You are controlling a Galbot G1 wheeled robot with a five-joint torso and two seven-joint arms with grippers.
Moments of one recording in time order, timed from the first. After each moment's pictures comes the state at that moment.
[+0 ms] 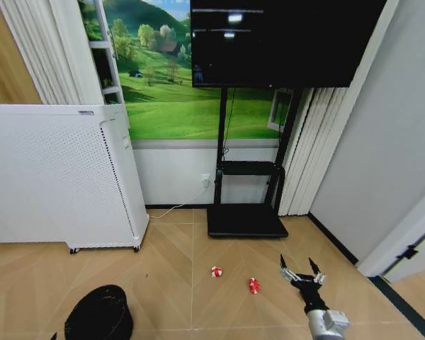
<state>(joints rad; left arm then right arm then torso) 1.89 -1.38 -1.18 -1.73 -0.69 0.05 0.23 -1.68 1.39 0.73 2.01 0.23 0.16 0.05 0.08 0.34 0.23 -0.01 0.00</state>
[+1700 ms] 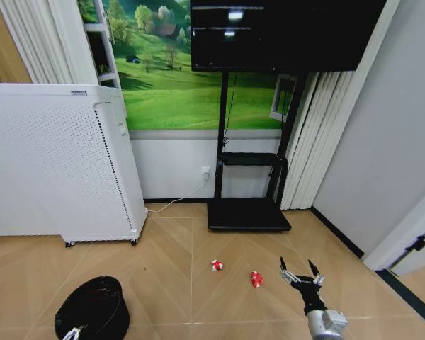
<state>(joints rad) 1.87 -1.37 -1.14 -1.94 -1.63 0.57 -0.33 -1.66 1.37 0.73 1.97 0.24 0.16 0.06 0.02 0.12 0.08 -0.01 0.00</state>
